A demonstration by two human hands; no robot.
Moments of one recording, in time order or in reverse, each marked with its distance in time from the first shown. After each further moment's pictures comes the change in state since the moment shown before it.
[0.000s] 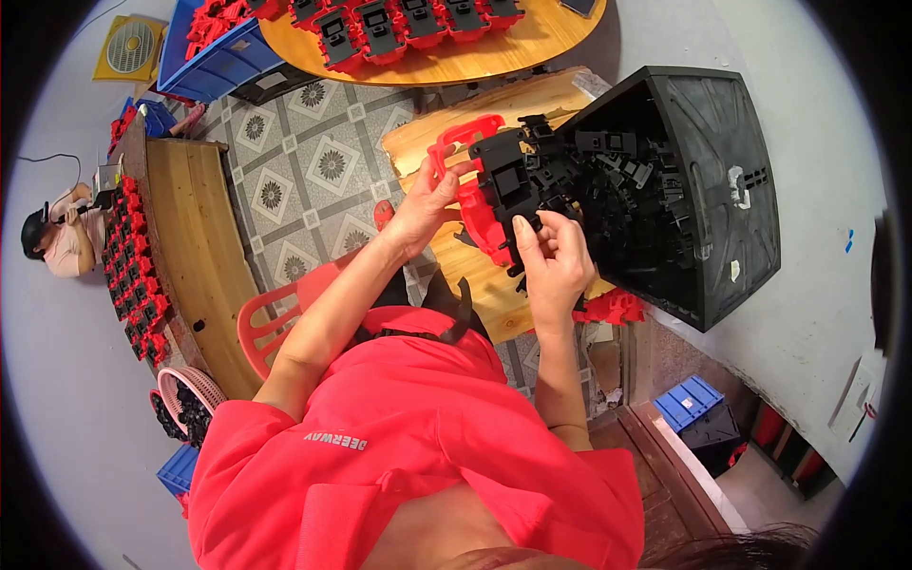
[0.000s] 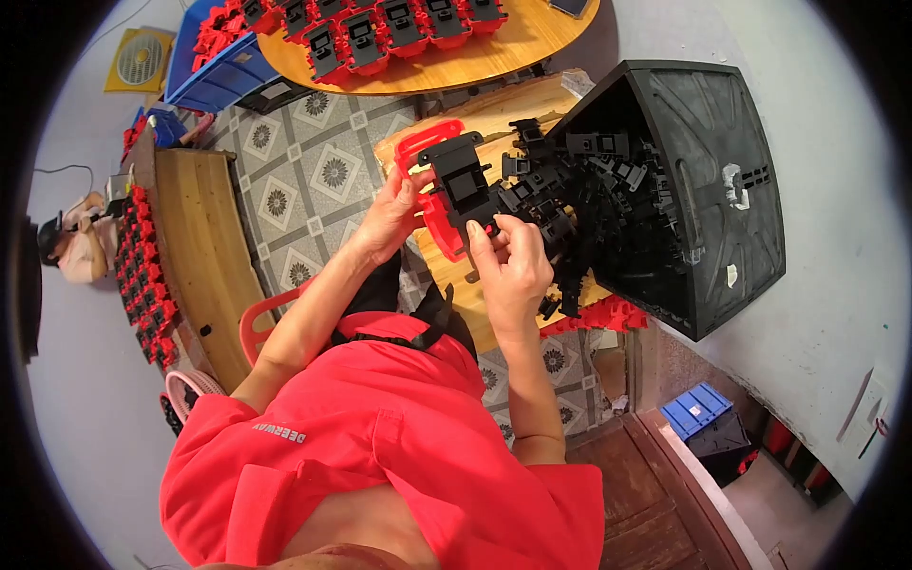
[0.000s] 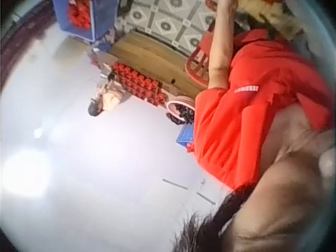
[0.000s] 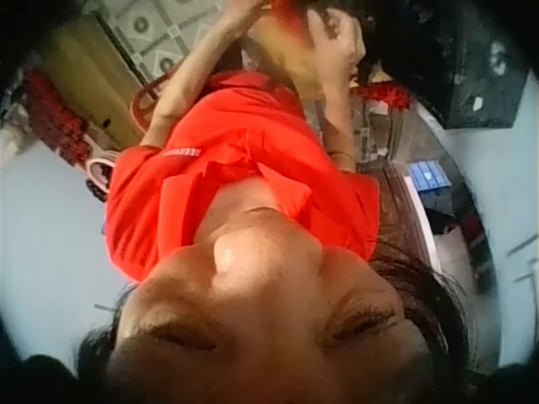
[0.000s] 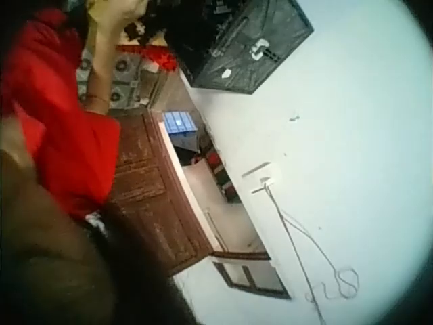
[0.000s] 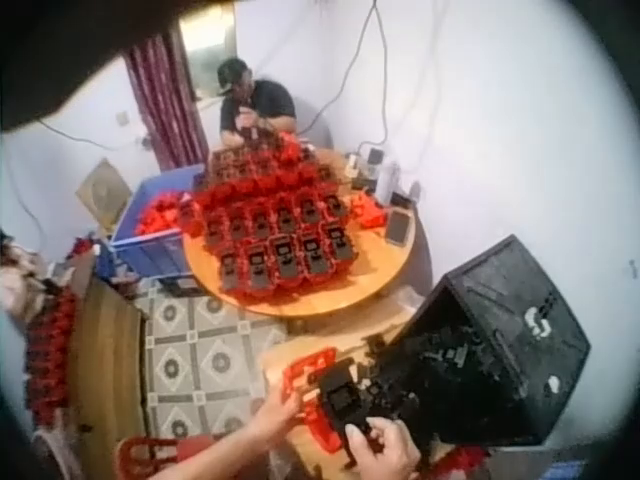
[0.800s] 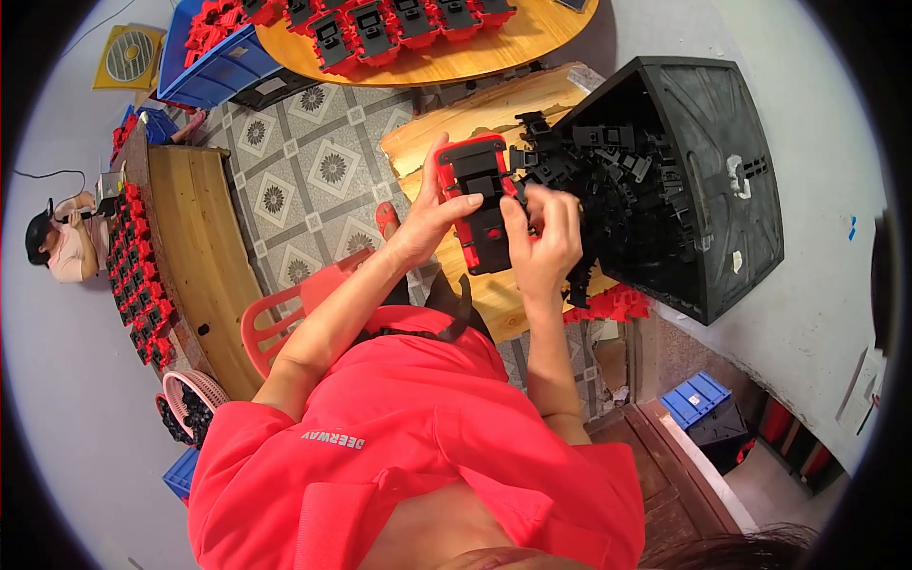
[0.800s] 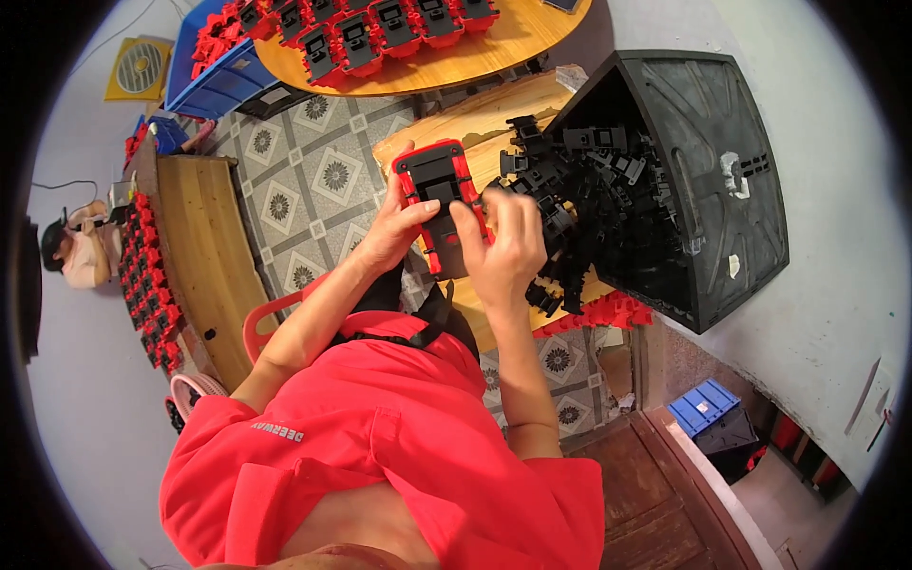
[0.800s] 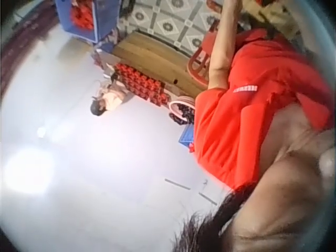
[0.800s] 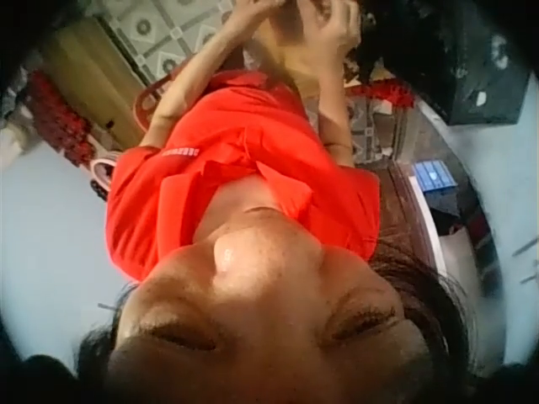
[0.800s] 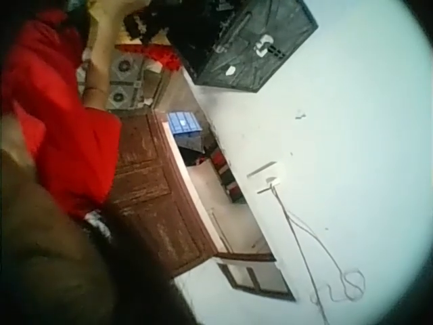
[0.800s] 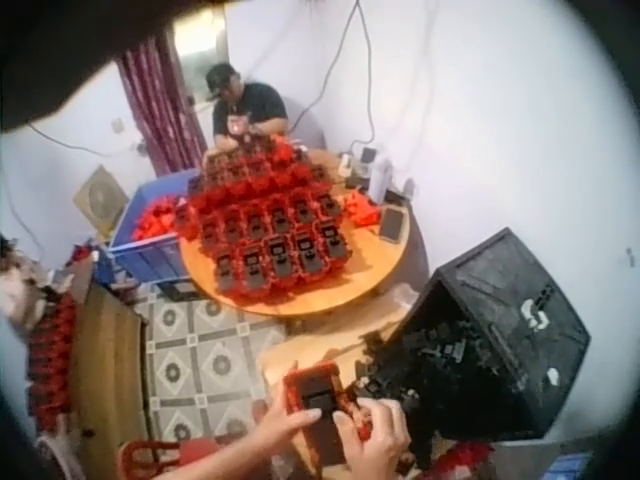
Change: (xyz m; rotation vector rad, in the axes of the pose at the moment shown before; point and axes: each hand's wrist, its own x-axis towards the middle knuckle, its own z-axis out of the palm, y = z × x) left_hand -0.013 0.007 0.032 -0.044 -0.013 0.065; right_hand 0.009 0.014 0.013 -0.120 0.028 -0.104
